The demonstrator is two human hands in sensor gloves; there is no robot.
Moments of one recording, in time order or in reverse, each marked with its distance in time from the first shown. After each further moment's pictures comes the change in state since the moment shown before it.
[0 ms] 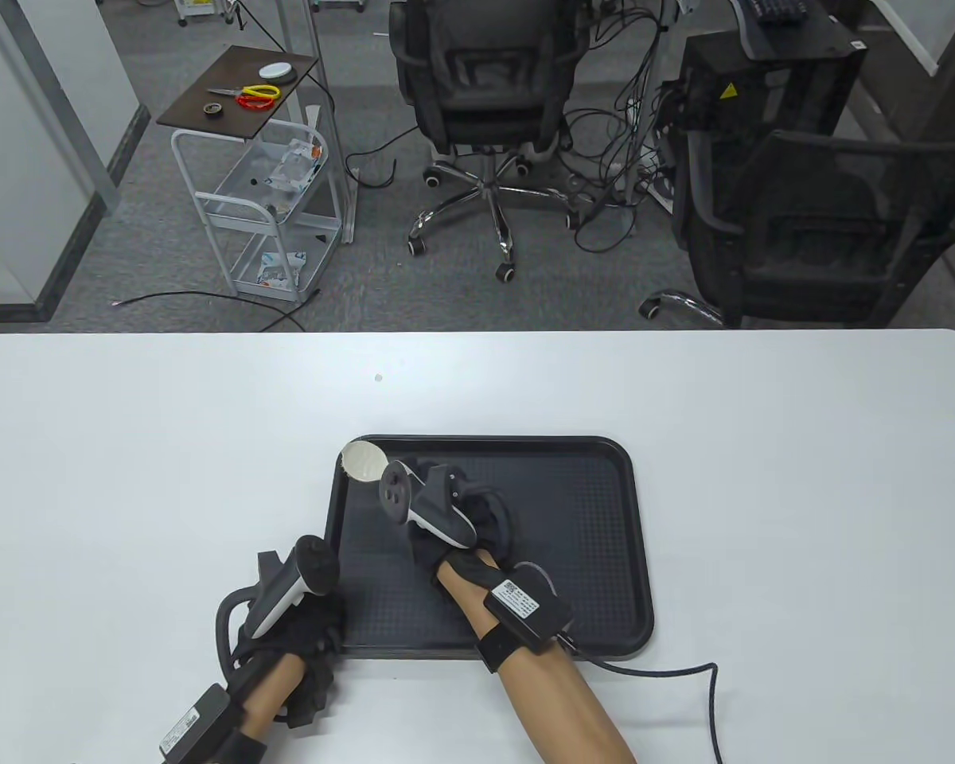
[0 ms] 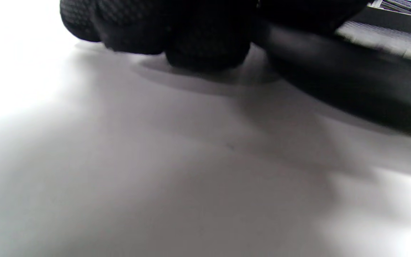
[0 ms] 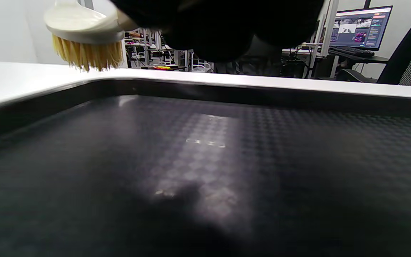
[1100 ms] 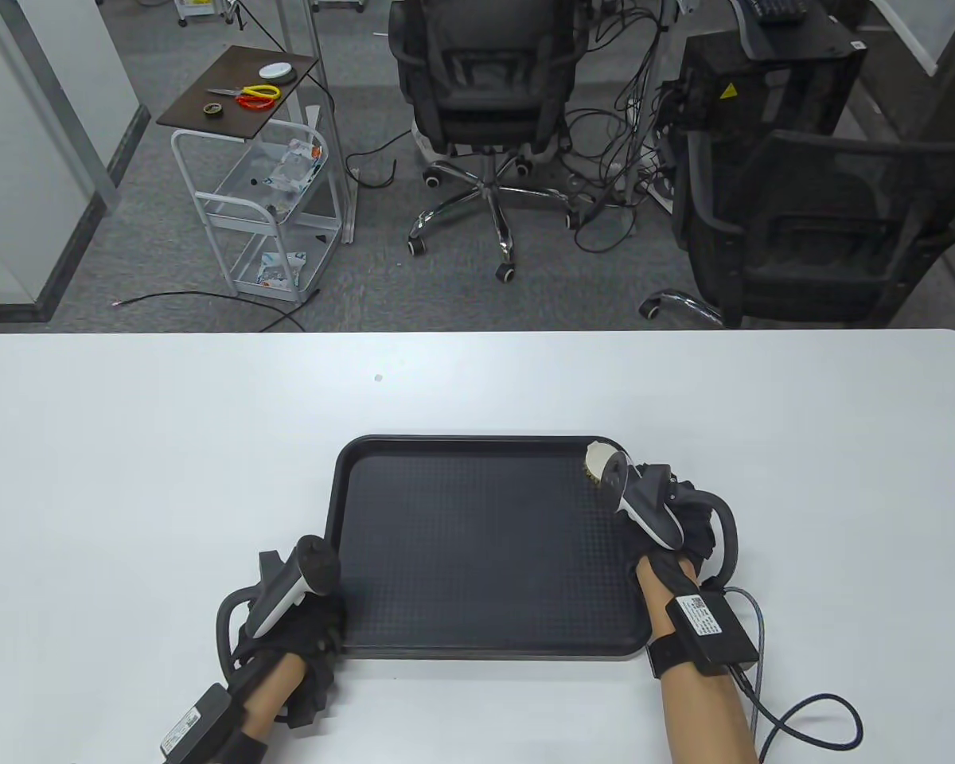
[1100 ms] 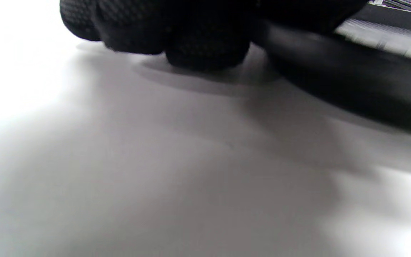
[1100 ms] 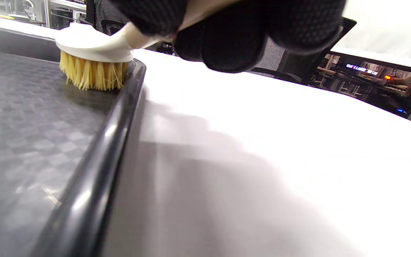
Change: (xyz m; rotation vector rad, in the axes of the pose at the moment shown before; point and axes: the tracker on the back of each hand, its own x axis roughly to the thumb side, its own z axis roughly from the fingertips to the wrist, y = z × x) left_hand 0.001 -0.001 -0.001 -0.004 0.006 -0.008; right_hand -0.242 -0.007 0.032 0.054 0.401 0.197
